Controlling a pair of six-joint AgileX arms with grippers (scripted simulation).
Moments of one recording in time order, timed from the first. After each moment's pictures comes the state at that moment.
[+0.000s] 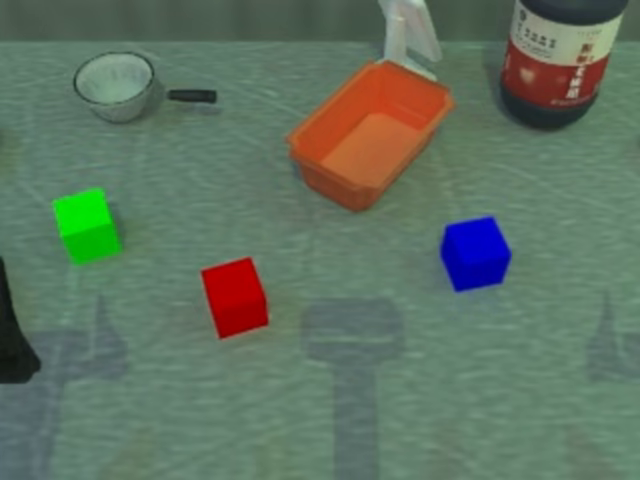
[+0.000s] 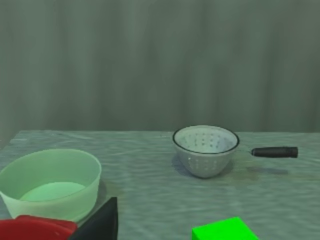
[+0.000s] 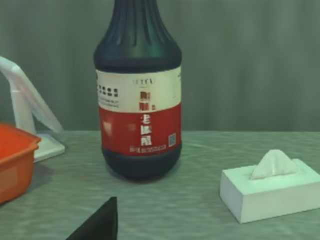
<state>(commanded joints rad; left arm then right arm) 0.00 0.00 0.00 0.00 0.00 0.00 0.00 0.00 0.00 0.00 0.00 0.00</state>
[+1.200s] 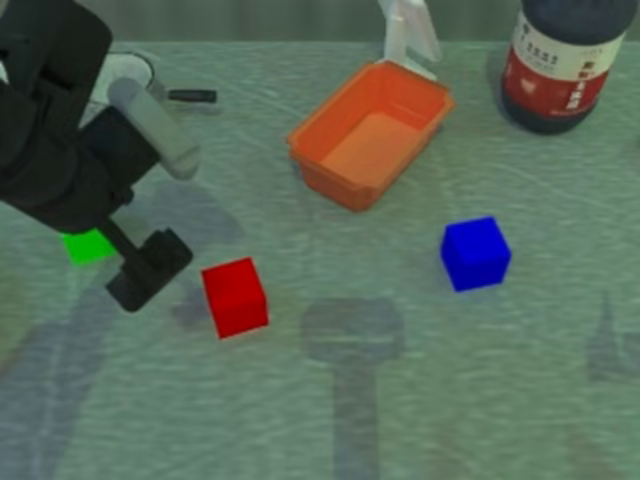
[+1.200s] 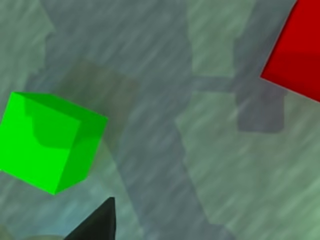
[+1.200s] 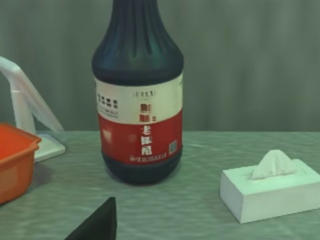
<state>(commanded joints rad) -0.35 1.46 1.10 -0.81 0.00 0.52 0.00 0.00 0.00 0.00 0.00 0.00</state>
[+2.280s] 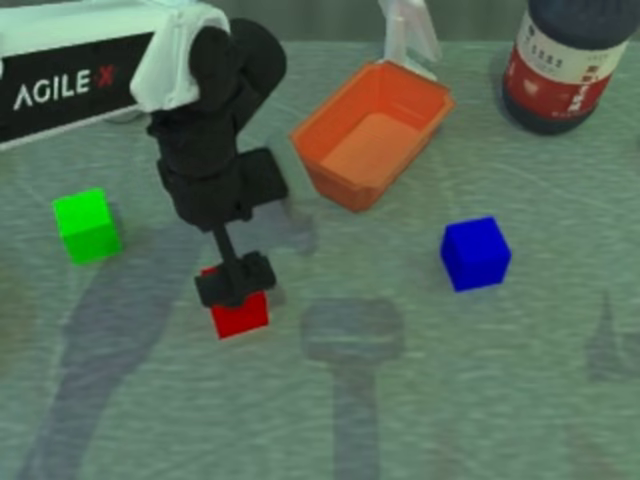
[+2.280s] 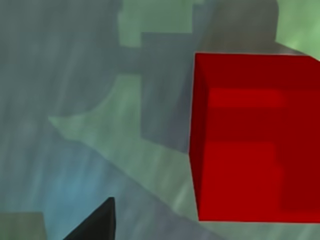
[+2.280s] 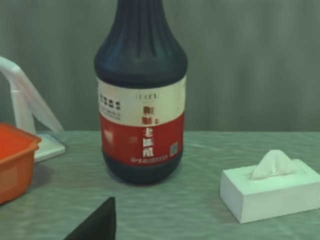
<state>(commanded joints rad) -0.50 2.04 1.54 -1.08 0.00 0.74 0.00 0.00 0.00 0.00 0.00 0.00</state>
